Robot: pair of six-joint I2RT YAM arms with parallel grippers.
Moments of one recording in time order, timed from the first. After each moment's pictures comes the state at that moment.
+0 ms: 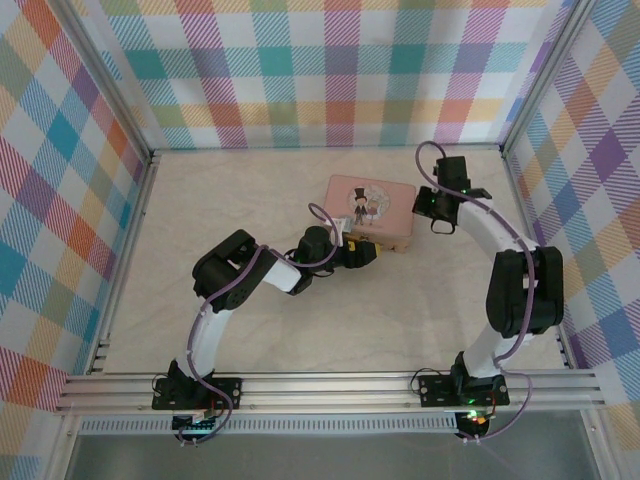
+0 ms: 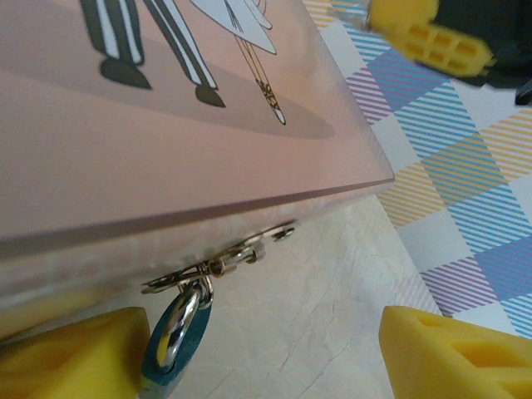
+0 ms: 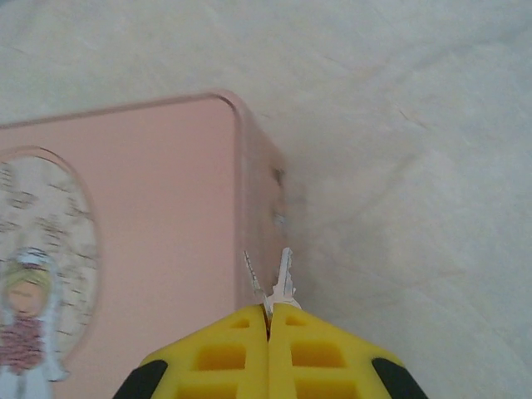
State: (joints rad) left arm -0.71 2.19 1.01 0.94 0.43 -0.79; right arm 0.13 1.68 1.22 -0.47 -0.04 0.38
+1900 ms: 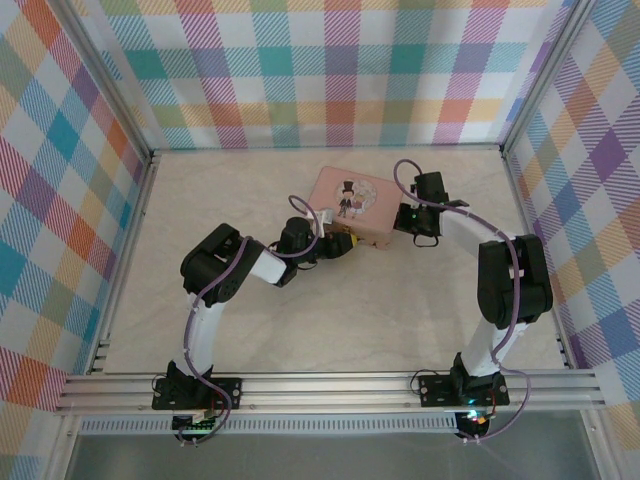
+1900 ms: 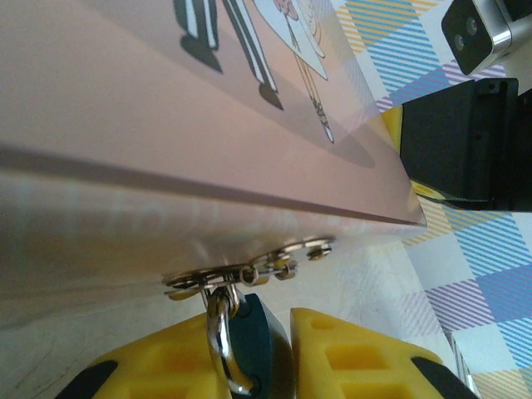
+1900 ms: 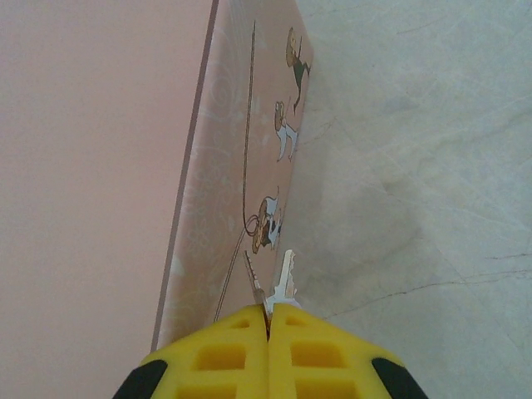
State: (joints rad) left arm -0.59 2.17 0.98 0.91 0.52 -0.81; right arm 0.22 1.75 1.14 -0.37 -0.12 0.41
